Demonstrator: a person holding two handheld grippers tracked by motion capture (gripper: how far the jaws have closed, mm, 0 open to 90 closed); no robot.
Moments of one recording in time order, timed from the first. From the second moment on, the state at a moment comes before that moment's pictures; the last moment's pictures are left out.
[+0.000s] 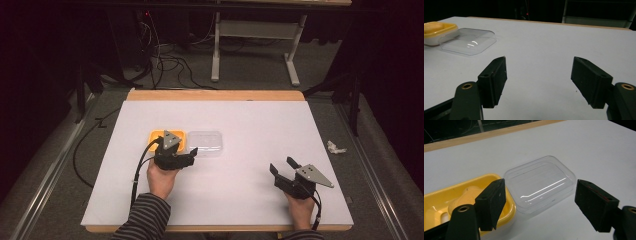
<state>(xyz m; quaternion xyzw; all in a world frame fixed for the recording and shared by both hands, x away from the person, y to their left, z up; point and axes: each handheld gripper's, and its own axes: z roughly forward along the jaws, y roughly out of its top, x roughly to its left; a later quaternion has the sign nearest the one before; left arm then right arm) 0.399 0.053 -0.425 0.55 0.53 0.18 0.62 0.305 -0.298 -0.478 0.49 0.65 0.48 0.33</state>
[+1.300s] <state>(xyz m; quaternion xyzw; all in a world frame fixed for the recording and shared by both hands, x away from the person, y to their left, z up) 0.381 0.039 -0.430 0.56 0.52 0.16 0.63 0.305 -0.298 -0.478 0.49 0.65 0.48 0.33</state>
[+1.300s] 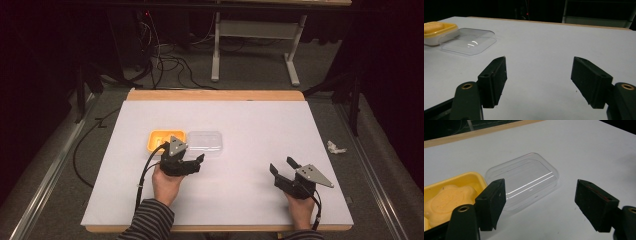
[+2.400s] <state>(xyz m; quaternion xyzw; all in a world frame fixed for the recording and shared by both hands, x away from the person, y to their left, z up) 0.370 0.027 -0.448 0.58 0.51 0.15 0.62 0.305 -0.299 -0.478 0.48 0.65 0.48 0.33</state>
